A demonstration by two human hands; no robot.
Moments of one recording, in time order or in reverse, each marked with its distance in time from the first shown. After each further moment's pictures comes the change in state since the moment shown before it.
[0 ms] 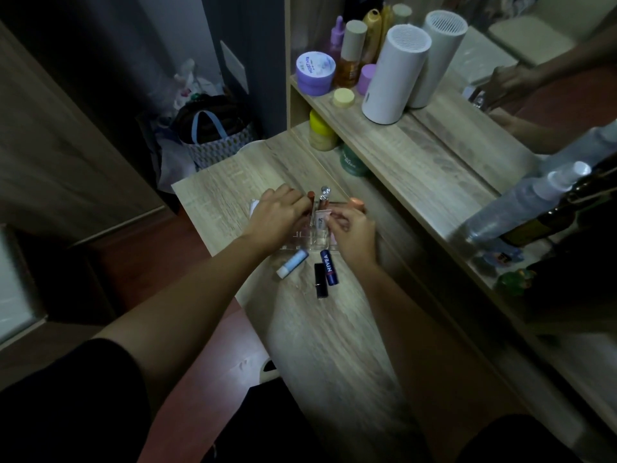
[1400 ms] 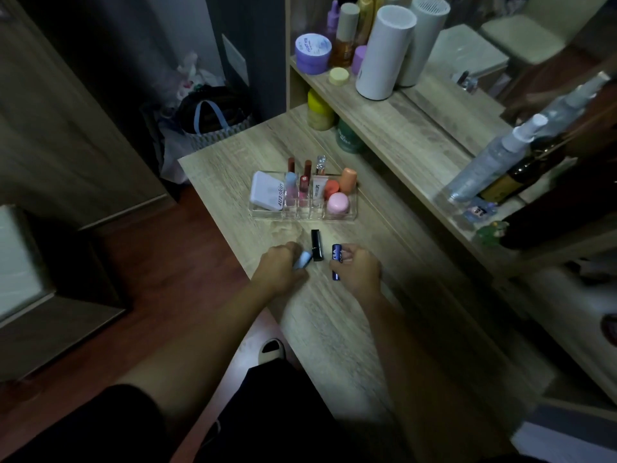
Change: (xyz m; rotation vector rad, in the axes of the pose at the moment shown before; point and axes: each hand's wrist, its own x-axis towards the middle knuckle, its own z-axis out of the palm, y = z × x) left_hand -0.110 0.065 0.052 -0.423 -0.262 -0.459; right_hand -0.113 0.036 -0.013 -0.120 -0.075 0.293
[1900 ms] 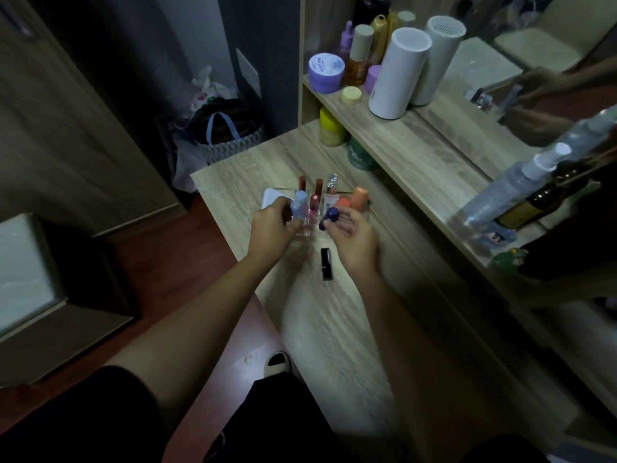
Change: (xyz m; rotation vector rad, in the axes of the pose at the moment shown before) left_hand 0.030 0.021 -0.054 -0.232 0.422 0.007; right_hand 0.020 -0.047 -0.010 0.417 0.096 -0.237
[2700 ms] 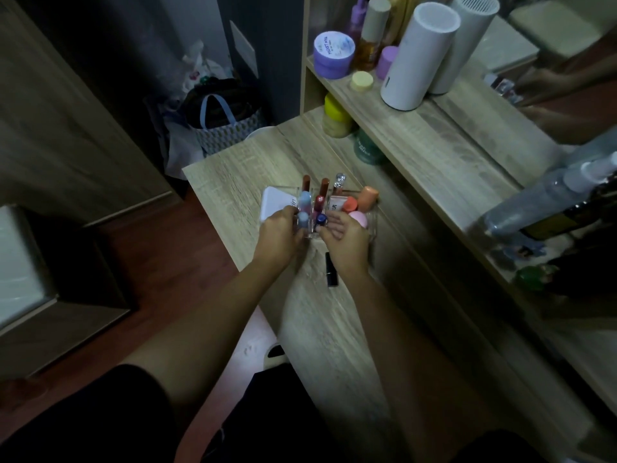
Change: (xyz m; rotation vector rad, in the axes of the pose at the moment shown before) left_hand 0.042 -0.038 0.025 0.148 -0.106 0.030; right_hand 0.045 0.013 0.050 -0.078 -0.084 0.009
